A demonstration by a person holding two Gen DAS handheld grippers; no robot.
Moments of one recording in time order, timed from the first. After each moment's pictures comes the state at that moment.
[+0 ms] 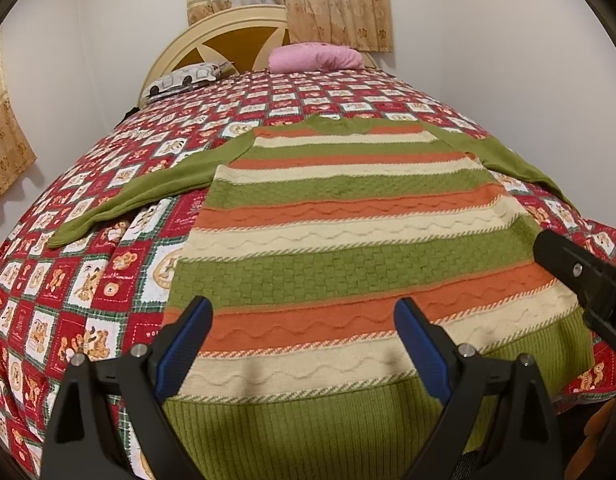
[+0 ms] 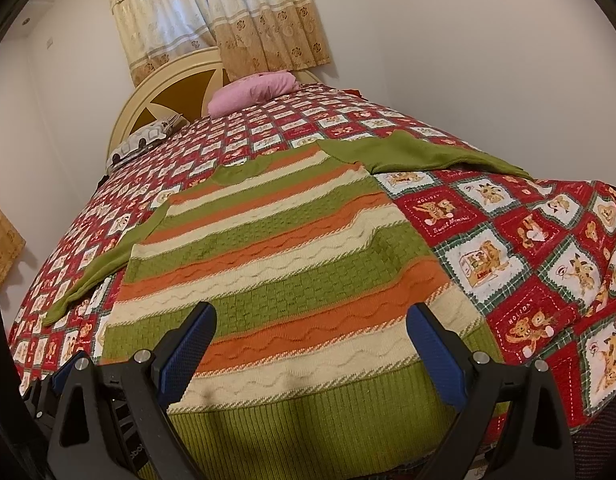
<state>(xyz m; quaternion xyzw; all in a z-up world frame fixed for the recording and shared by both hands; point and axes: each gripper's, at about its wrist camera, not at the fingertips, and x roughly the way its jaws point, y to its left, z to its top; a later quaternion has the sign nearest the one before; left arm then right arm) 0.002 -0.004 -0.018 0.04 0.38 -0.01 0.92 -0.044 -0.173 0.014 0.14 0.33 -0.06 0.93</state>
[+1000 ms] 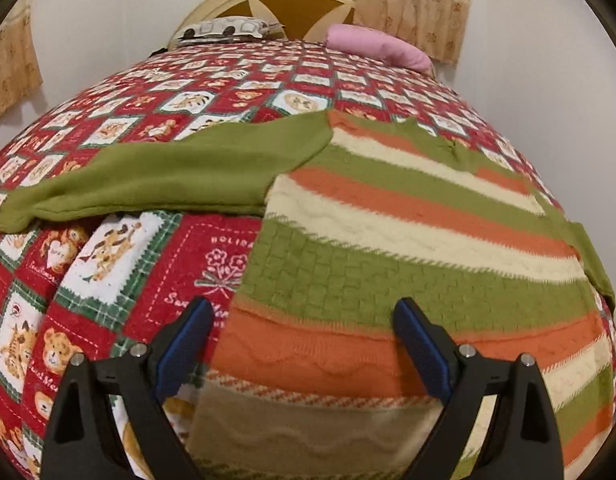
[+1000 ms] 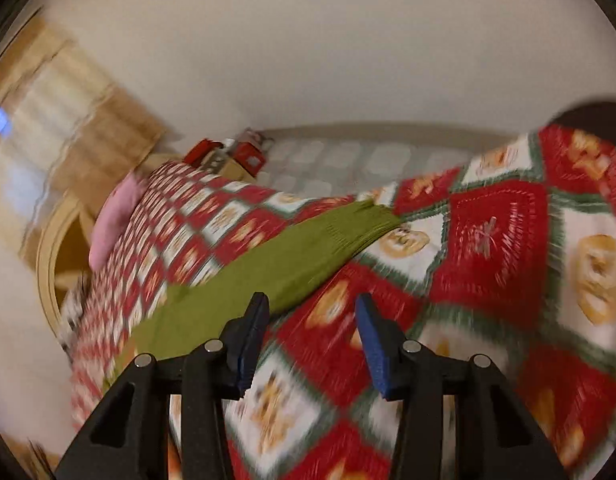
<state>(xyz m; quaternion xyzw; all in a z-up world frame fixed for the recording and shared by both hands) 0.163 0.084 -0.068 -0.09 0.41 0.03 0.91 0.079 -0.559 -0.026 0.42 0.30 -0.23 0.82</state>
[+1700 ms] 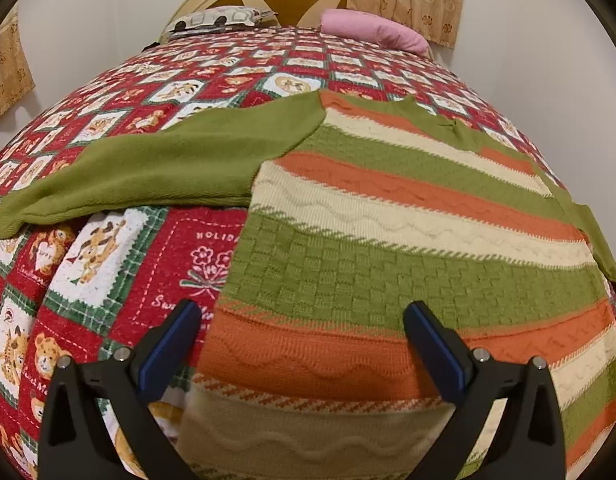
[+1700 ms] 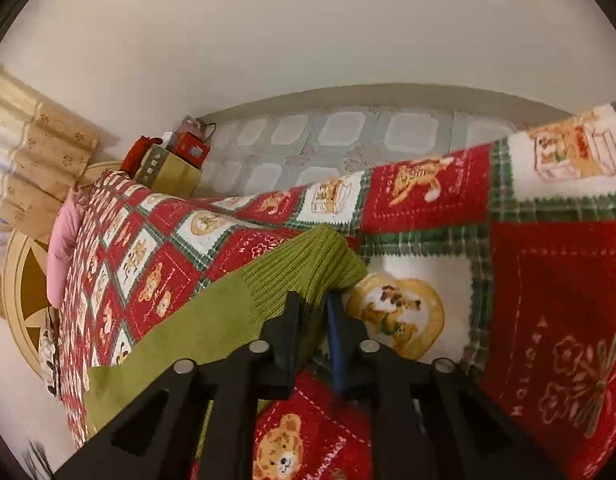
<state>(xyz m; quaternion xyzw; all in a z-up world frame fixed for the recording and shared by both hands) 0.173 0.074 -0.078 -0.06 0.43 0.03 0.90 0.150 -0.626 -0.090 0.45 0.34 -0.29 0.77</state>
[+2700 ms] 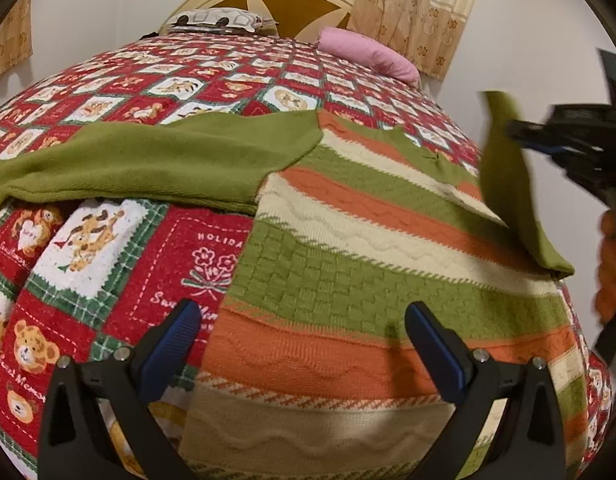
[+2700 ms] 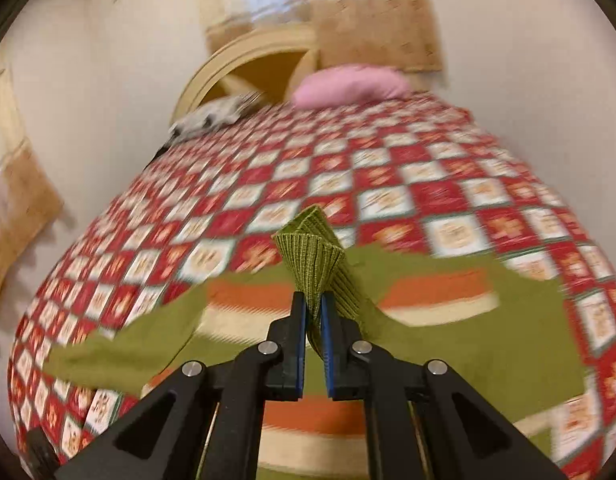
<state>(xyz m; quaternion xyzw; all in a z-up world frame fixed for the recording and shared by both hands) 0.164 0.096 -0.074 -0.14 0.40 -0.01 0.90 0.262 -0.109 0.042 0.07 0.35 0.11 0.93</state>
